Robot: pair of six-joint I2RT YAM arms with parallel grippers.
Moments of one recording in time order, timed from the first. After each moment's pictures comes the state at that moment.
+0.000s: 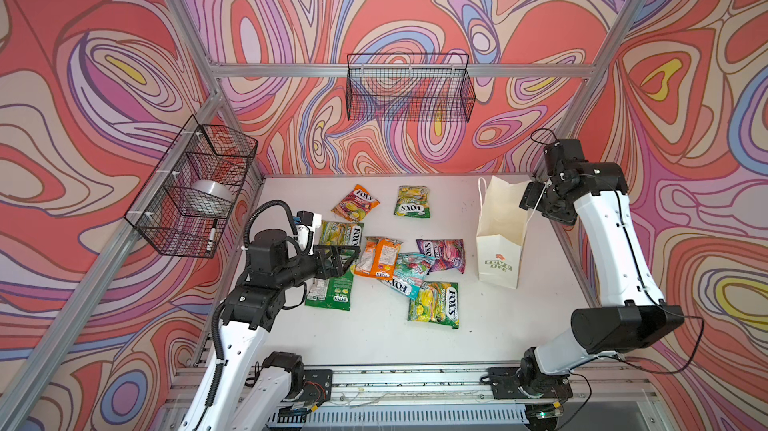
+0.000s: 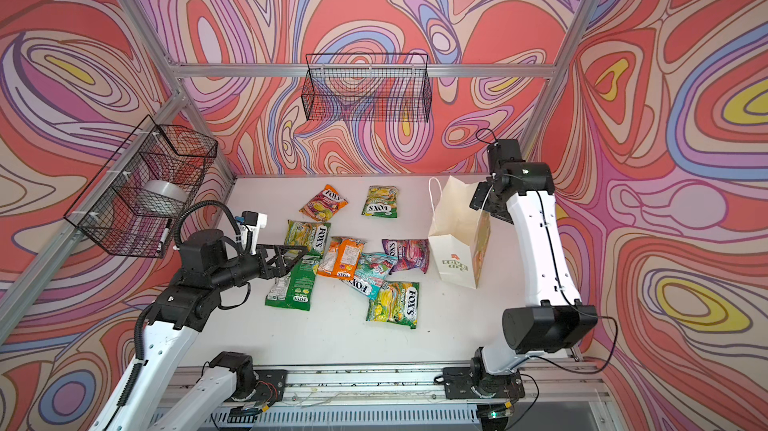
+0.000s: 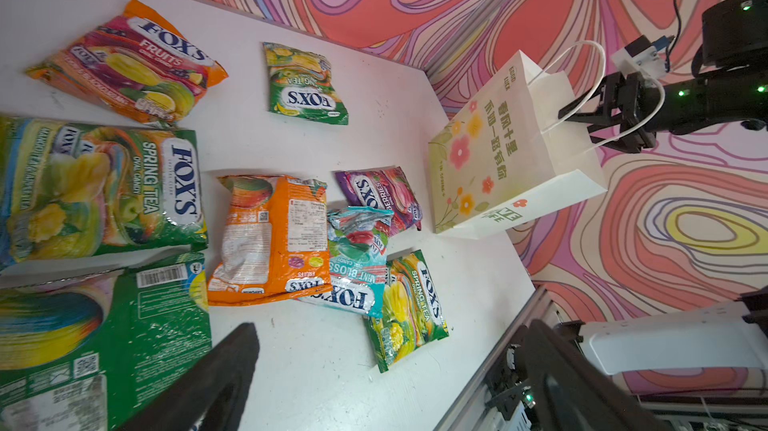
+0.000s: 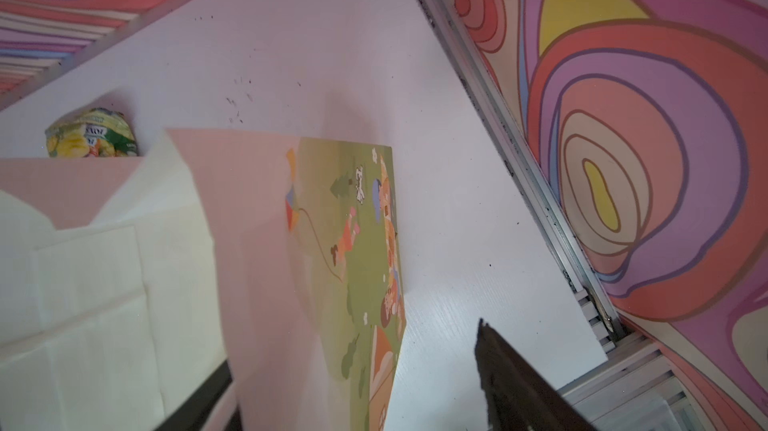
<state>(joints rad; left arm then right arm) -0.14 0.77 0.84 -0.54 0.65 -0.43 0.00 1.55 1.90 -1.44 0.23 0.47</state>
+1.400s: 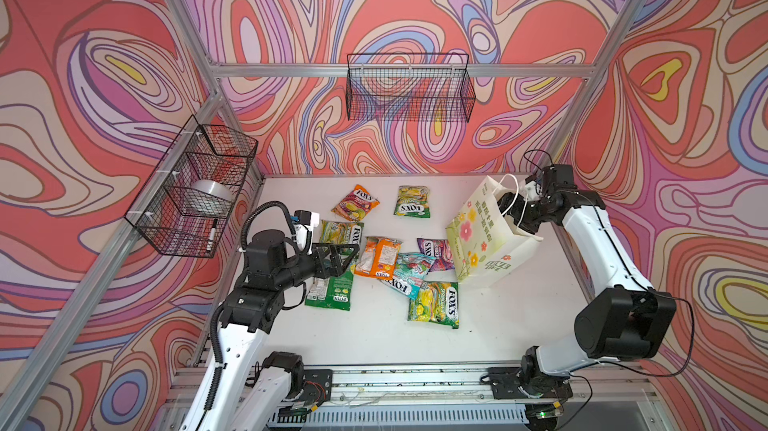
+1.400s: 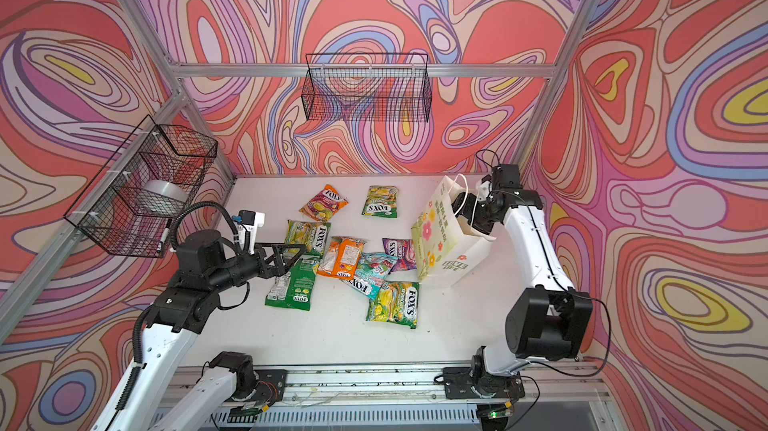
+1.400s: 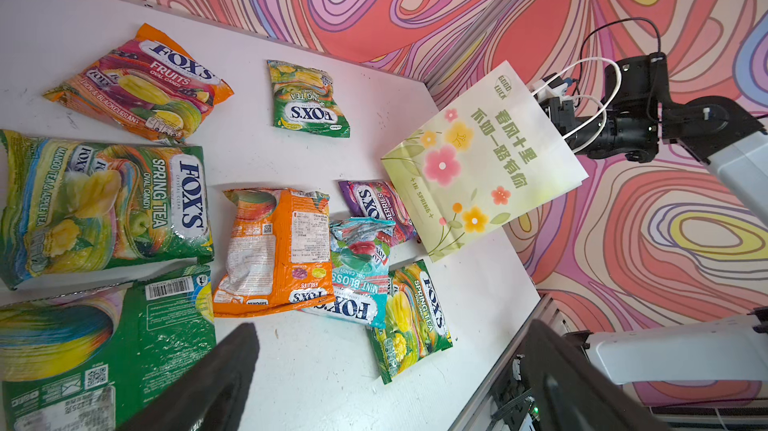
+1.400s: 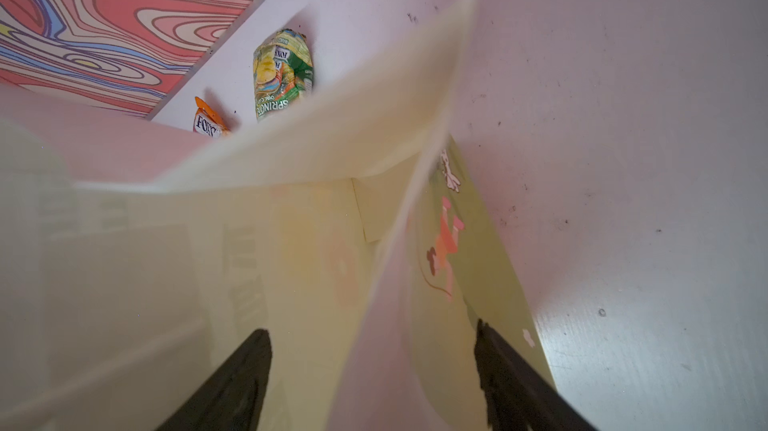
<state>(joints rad) -0.14 0.75 0.84 -0.52 0.61 -0.43 -0.11 1.54 1.47 -0.97 -0.42 0.40</state>
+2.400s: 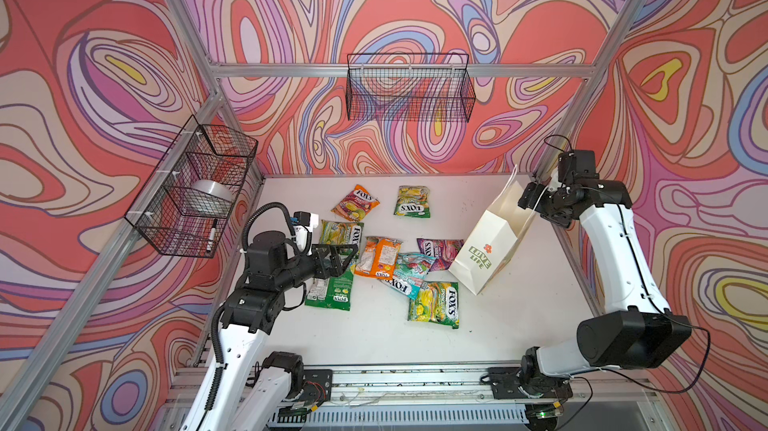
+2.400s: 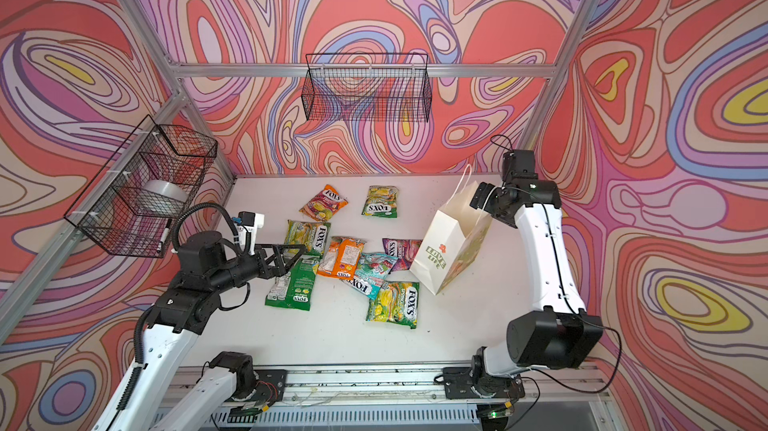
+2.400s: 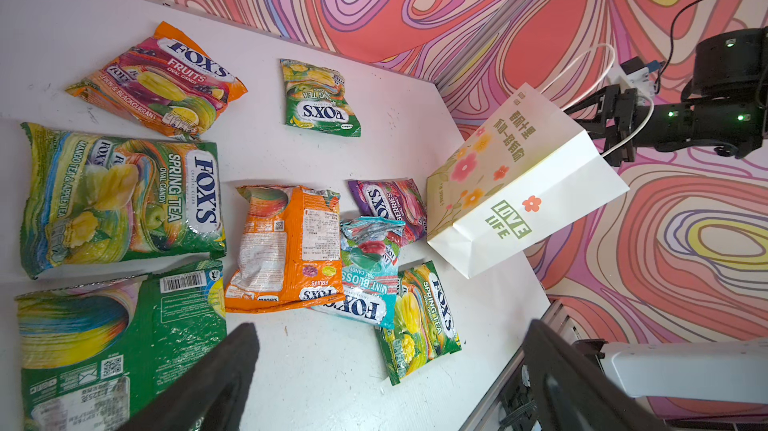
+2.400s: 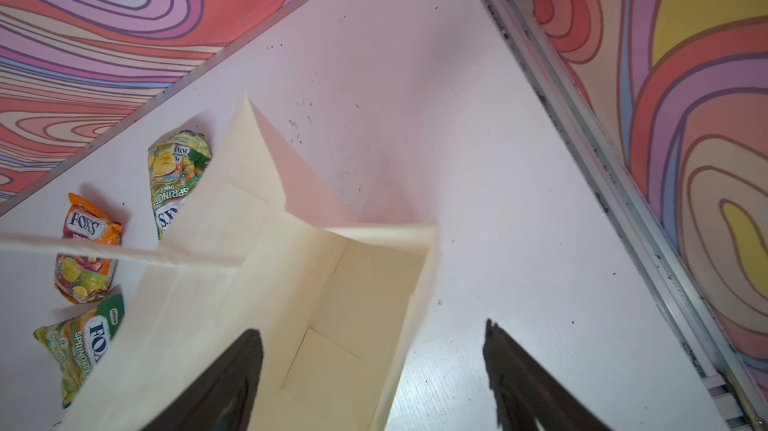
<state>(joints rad) -0.14 0.75 0.82 -0.52 0.58 -0.43 -0.12 1.48 1.68 -1.14 0.00 0.39</state>
